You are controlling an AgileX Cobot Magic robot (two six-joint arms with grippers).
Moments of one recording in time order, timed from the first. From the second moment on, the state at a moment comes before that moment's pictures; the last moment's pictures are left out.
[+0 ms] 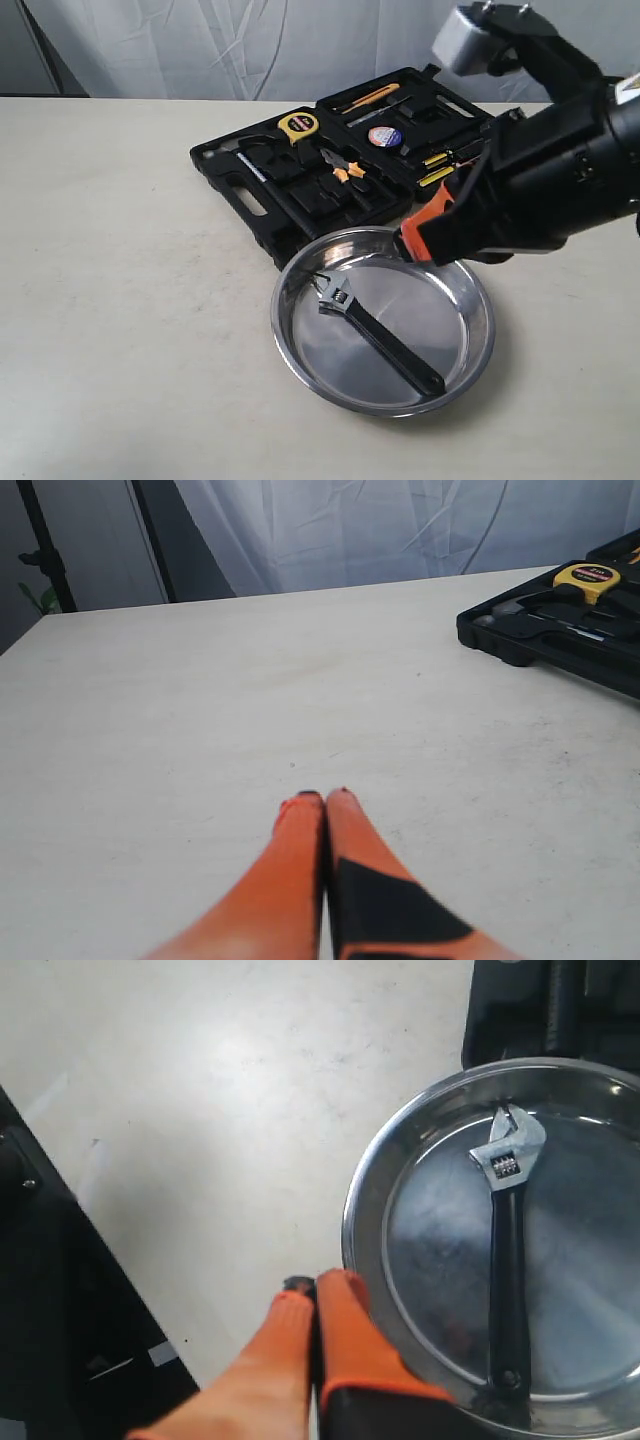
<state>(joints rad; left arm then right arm) 0.01 0.00 0.00 0.34 0.35 -0.28 0.48 1.15 -0.93 0.63 0.93 -0.49</state>
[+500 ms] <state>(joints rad) 0.01 0.00 0.00 0.34 0.35 -0.28 0.23 0.39 -0.47 0.63 0.48 -0.51</state>
